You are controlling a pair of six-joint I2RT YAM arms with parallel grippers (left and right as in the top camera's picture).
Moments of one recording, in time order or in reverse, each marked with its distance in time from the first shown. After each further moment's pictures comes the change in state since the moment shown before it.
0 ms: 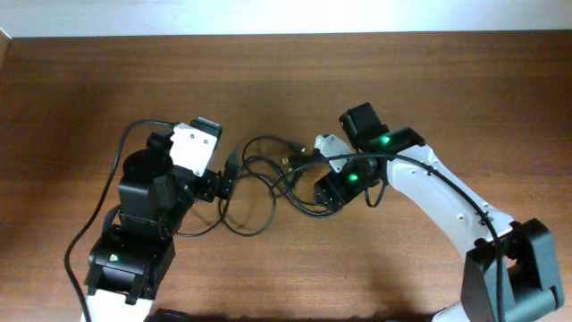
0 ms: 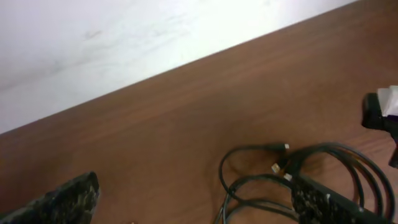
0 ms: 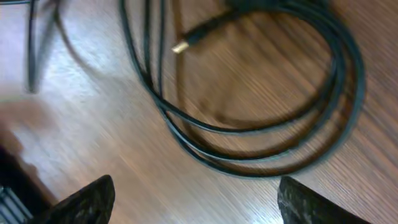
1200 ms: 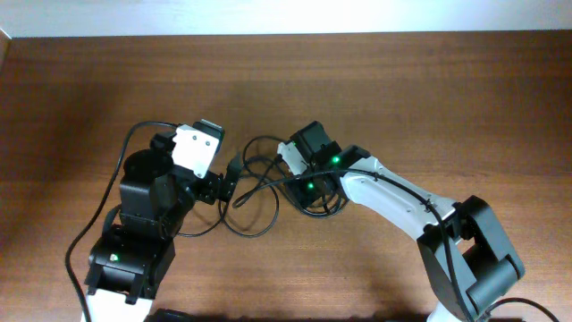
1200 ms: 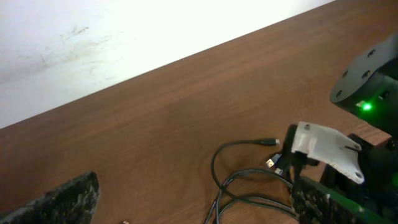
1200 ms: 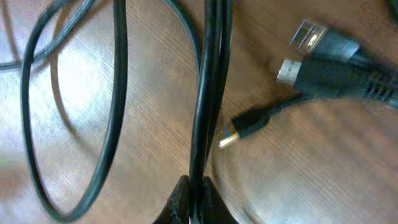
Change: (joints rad) left arm 0.000 0.001 0.000 -0.014 0.034 0.000; right arm 0.192 0.146 -0.019 0.299 0.098 0.247
